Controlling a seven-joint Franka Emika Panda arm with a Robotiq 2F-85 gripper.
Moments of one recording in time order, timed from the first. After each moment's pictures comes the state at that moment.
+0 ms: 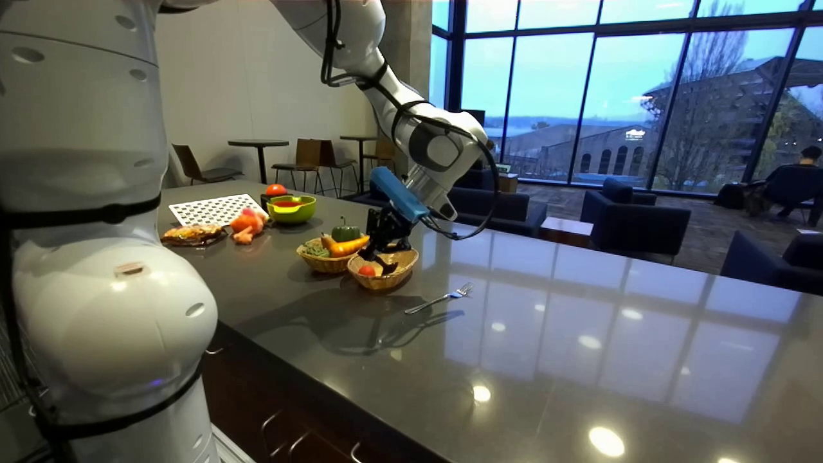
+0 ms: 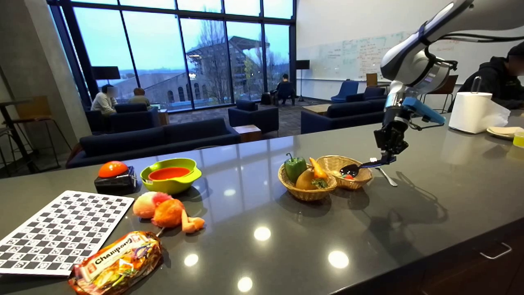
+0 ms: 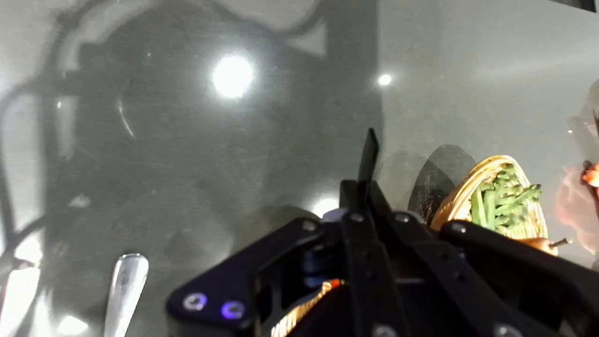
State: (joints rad) arm -0.08 0.08 -0.06 -2.16 0.51 1.76 -0.30
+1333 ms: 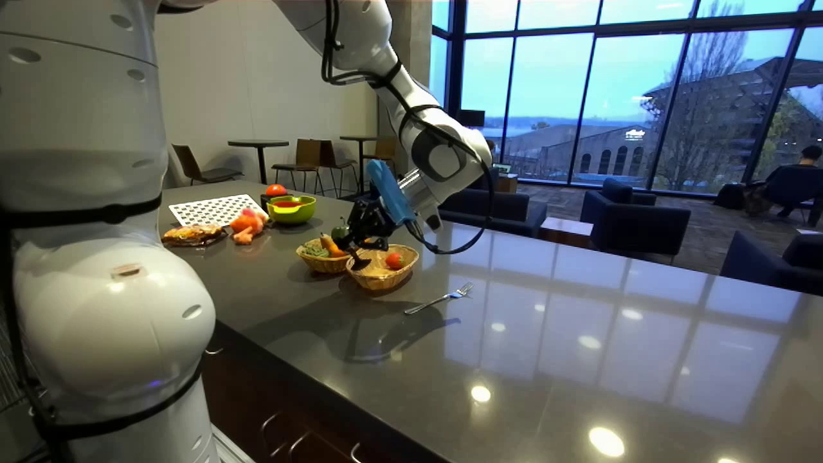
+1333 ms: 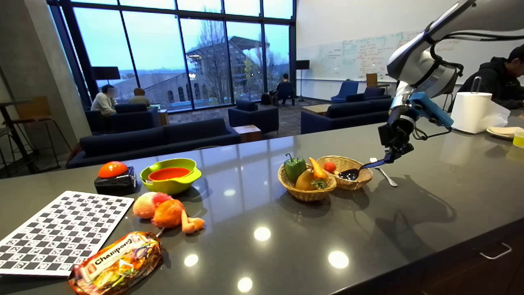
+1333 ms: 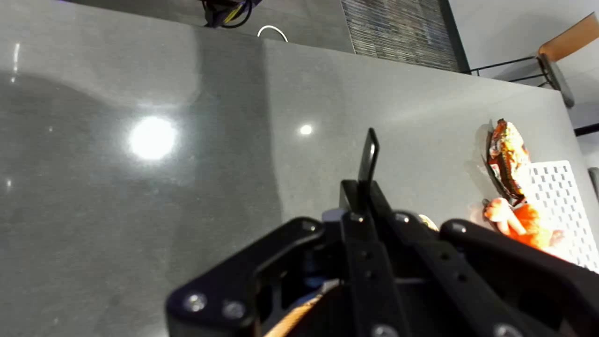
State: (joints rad) arm -0.10 0.08 -0.08 -2.18 0.66 1.55 -0.33
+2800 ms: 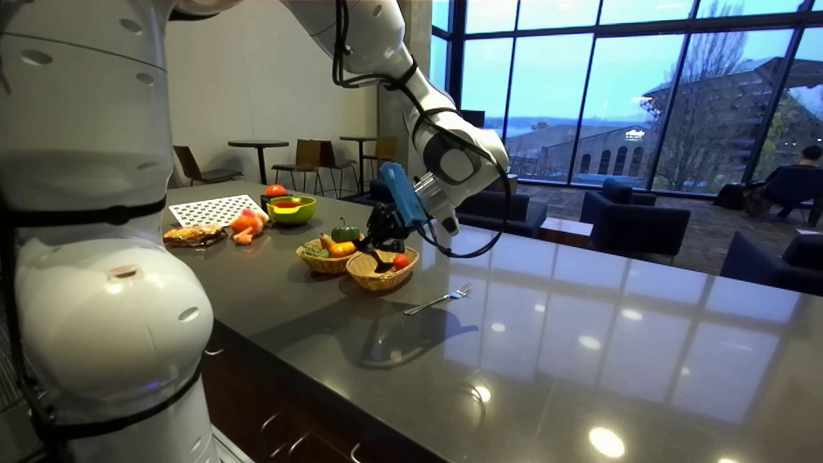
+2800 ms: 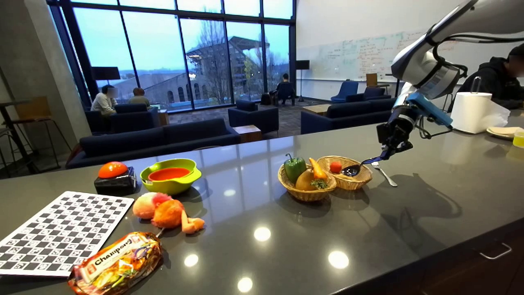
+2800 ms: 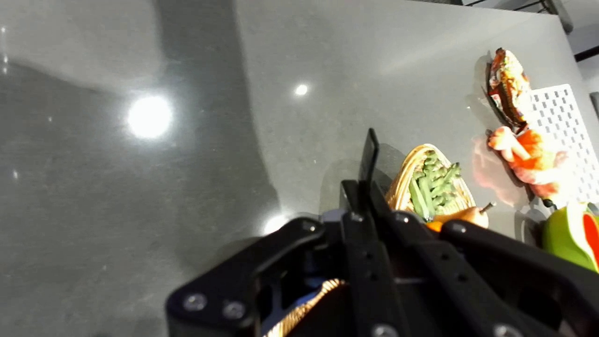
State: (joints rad) arm -0.13 0.11 -0.11 -2.15 0.70 1.62 -0.24
